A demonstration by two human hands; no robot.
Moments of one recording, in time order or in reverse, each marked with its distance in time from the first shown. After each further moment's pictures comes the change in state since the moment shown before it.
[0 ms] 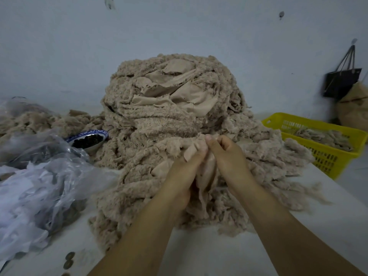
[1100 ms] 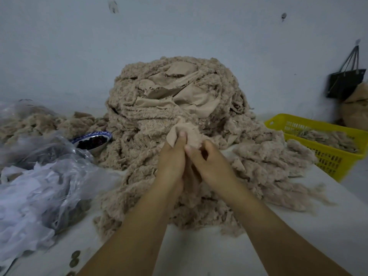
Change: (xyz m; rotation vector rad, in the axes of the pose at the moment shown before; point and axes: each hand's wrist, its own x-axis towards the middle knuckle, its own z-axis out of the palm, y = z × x) left_hand 0.010 0.022 -0.007 -0.029 0.325 0.174; right_hand -0.016 -0.011 0.026 -0.239 -0.171 -0.068
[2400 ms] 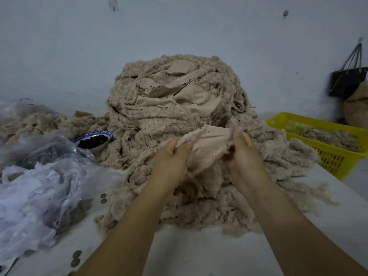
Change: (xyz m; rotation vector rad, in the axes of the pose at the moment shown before) left_hand -0.003 -0.006 -0.031 0.325 -0.210 0.229; right_hand 0.018 0.018 -0.035 0.786 0.284 0.235
